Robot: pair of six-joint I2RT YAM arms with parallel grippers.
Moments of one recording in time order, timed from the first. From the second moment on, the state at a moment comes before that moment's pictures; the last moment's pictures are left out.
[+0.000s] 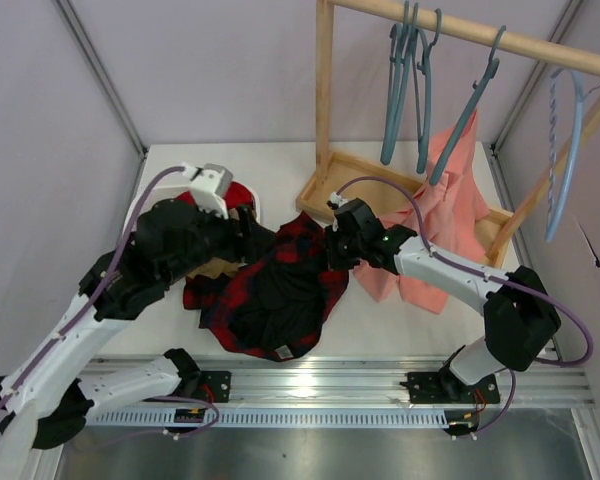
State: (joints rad) left arm -0.76 0.94 1.38 -0.84 -0.20 -0.38; right arm 0.74 1.52 1.10 -0.39 -0.14 0.55
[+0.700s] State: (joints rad) left arm -1.13 1.13 0.67 -0.14 -0.11 -0.35; right arm 0.74 1.19 0.78 -0.38 -0.12 0.53
